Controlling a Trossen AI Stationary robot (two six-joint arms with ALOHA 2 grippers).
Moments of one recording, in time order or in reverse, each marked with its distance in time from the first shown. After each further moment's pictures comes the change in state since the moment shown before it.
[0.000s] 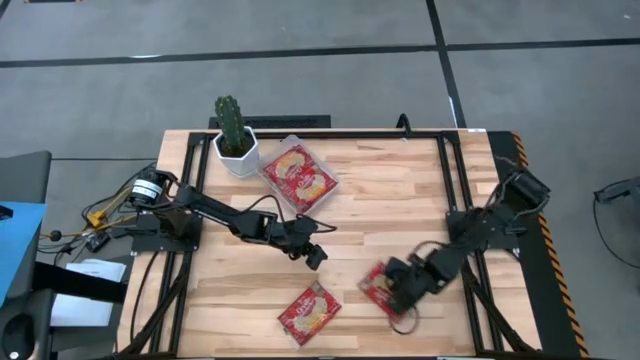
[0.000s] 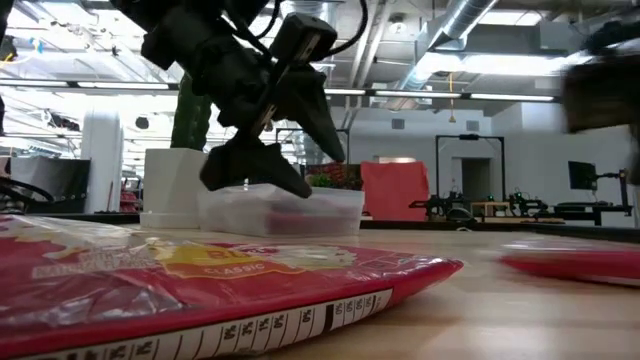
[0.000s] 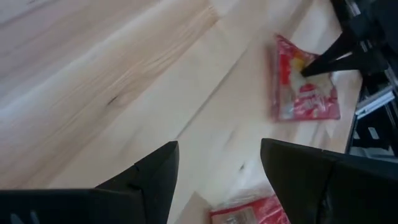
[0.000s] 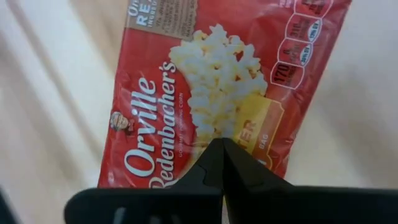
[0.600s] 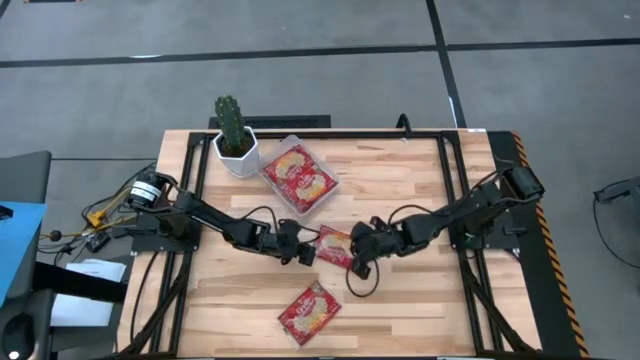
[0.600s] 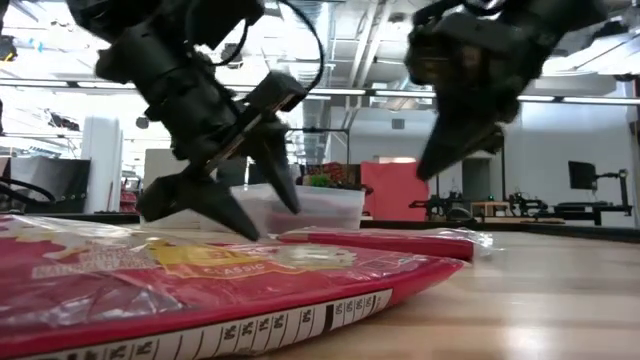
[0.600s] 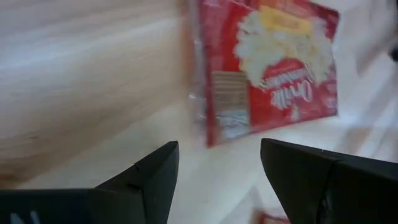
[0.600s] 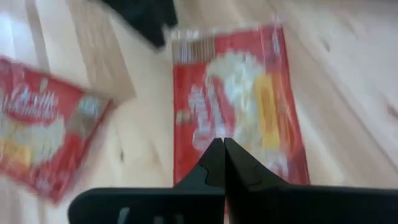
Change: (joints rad) left arm -0.063 0.000 -0.123 -0.003 -0.172 -0.318; right arm -0.378 -0.011 0.139 0.178 0.059 -0.522
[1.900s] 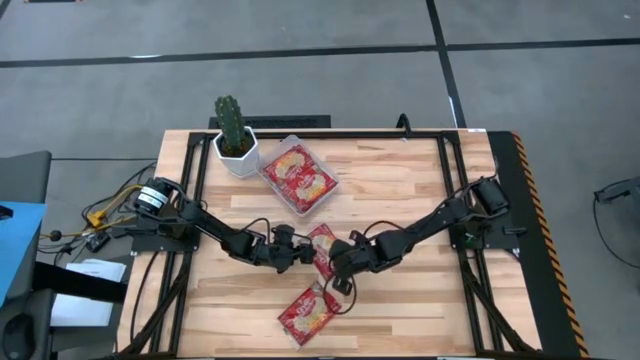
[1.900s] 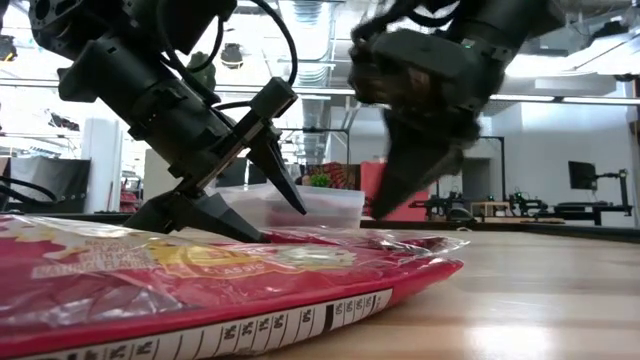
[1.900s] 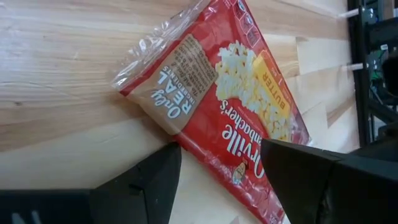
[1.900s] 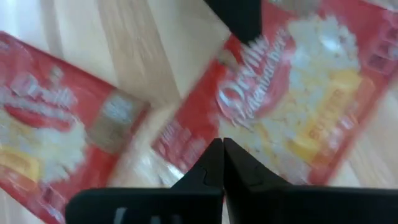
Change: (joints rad) left arm -0.078 0.104 -0.073 0.258 -0.249 -0.237; right arm 0.037 0.281 0.231 -0.005 -0.054 -0.027
